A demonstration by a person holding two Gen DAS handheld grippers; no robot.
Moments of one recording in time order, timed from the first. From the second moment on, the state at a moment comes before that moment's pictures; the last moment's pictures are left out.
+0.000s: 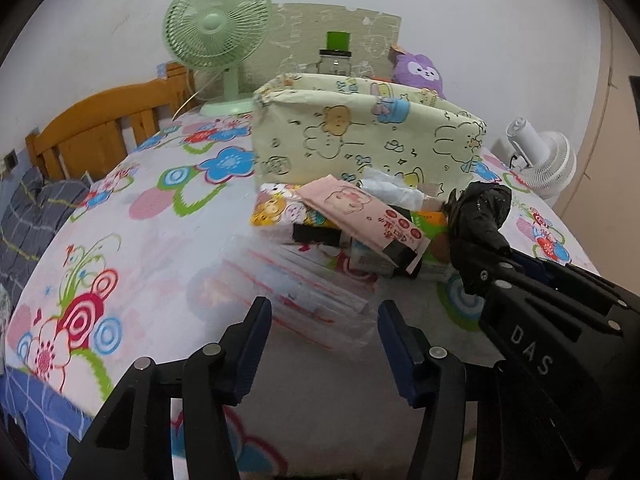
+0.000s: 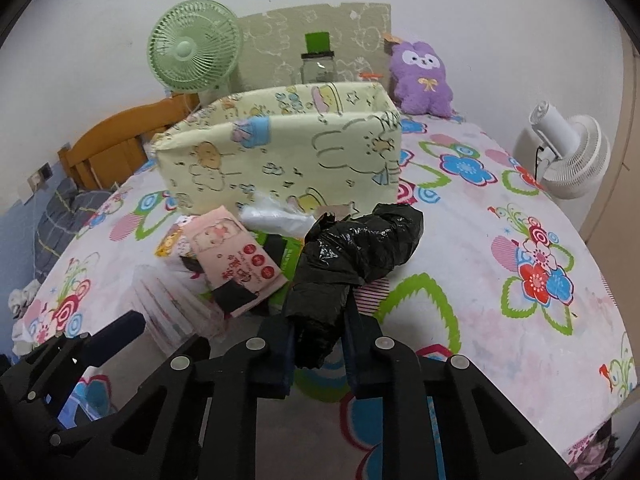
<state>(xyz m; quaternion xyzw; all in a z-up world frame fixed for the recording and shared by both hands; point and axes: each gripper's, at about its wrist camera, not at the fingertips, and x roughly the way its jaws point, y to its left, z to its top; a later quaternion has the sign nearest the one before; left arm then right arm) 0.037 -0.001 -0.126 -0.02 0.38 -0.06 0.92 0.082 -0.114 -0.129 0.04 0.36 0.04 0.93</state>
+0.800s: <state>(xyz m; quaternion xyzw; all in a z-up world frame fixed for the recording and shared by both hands) 0.070 0.011 -0.133 -0.06 0.40 0.01 0.91 0.093 -0.100 -0.117 0.04 0.35 0.06 0.93</state>
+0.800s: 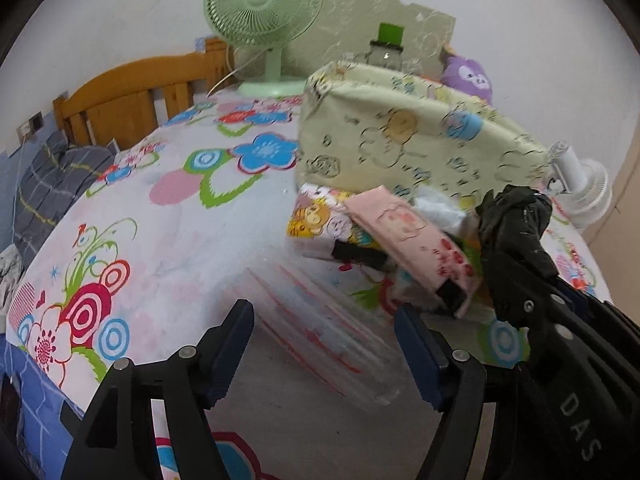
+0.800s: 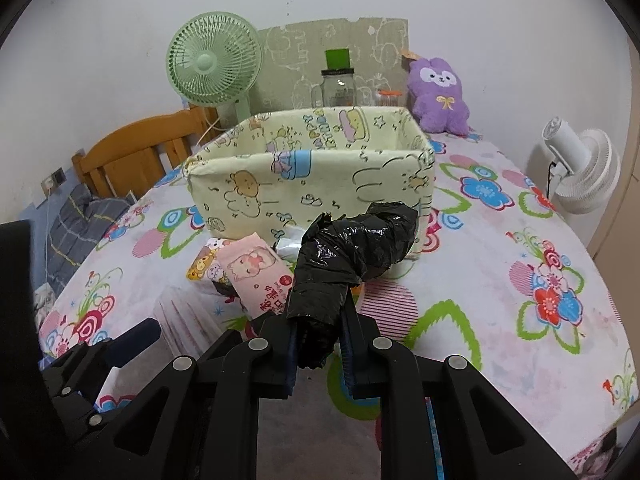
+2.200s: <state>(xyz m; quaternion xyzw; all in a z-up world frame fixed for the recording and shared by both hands) 0.033 -0.006 -0.071 -0.01 0.34 0.00 0.94 0.069 -0.103 -0.075 0.05 0.31 0.06 0.95</state>
